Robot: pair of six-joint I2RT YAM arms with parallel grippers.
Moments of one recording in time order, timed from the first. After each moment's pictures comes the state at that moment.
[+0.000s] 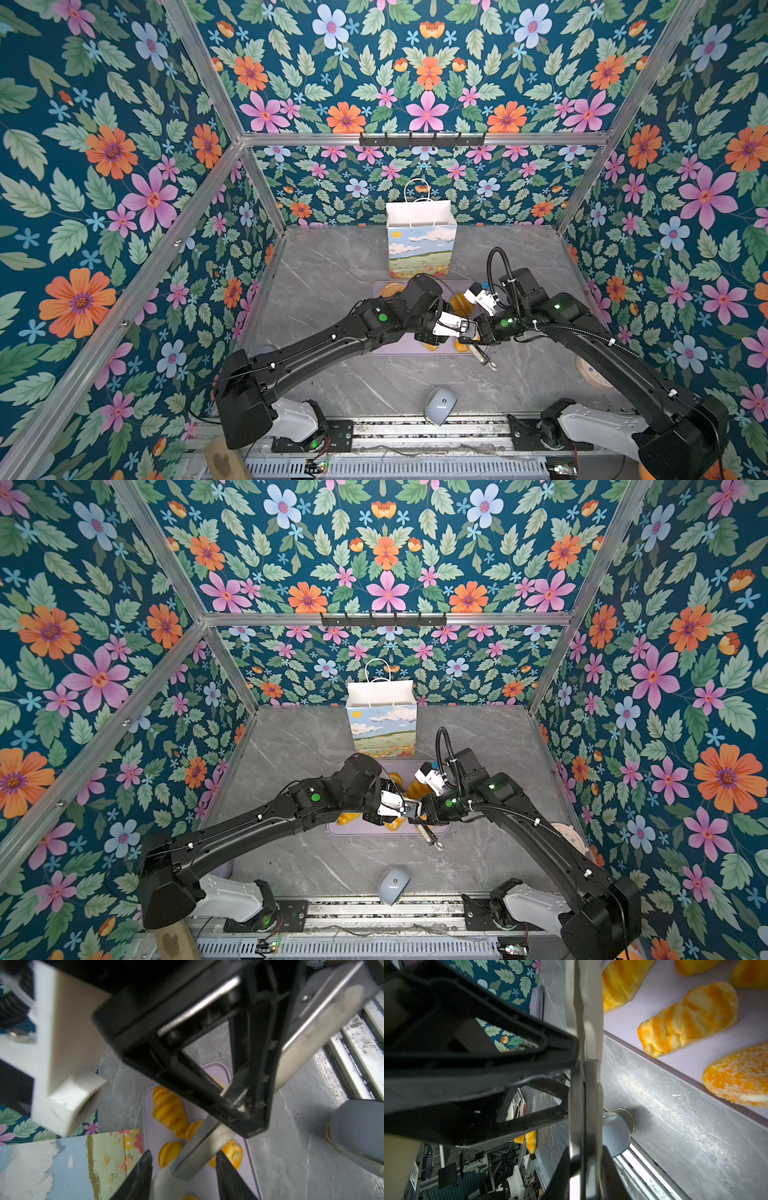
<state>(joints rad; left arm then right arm) -1.05 1.40 1.21 -0.51 0.14 0.92 0.50 1.14 1.02 -0.91 -0.78 0.37</state>
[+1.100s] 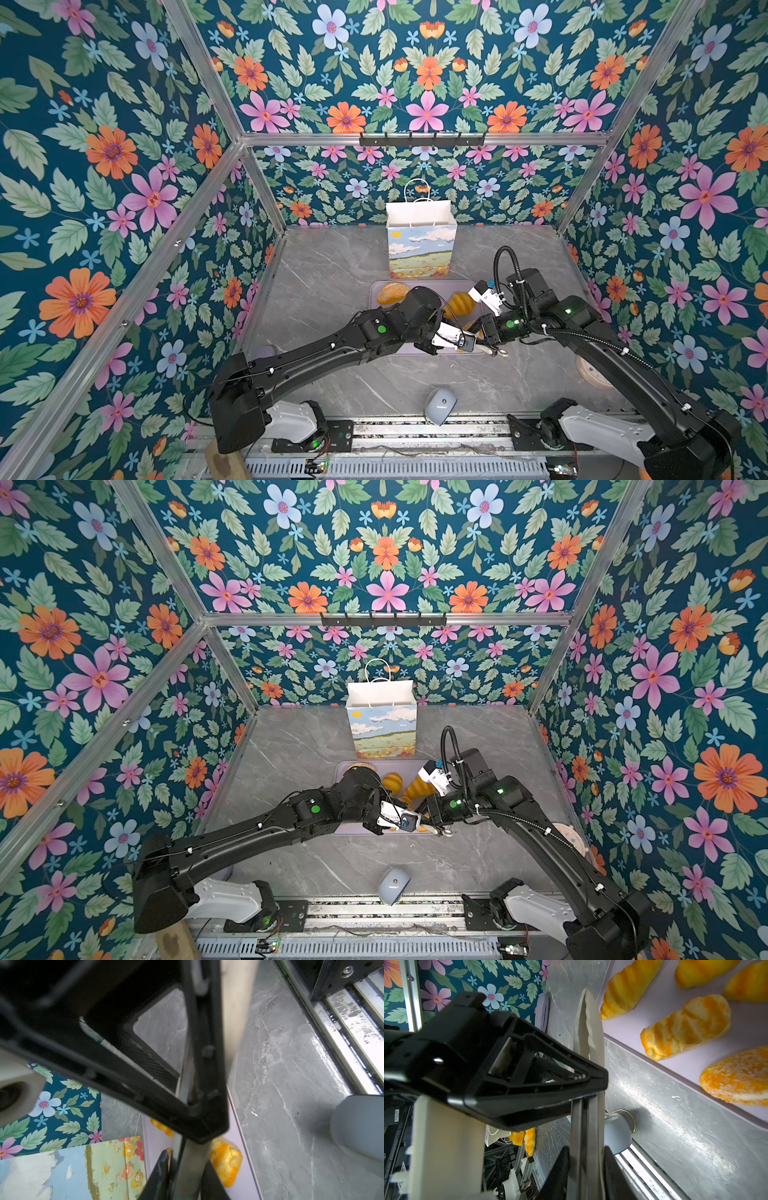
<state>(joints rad) -1.07 1.35 1.08 -0.40 0.12 0.95 0.50 1.09 1.05 -0.93 -0.77 0.36</state>
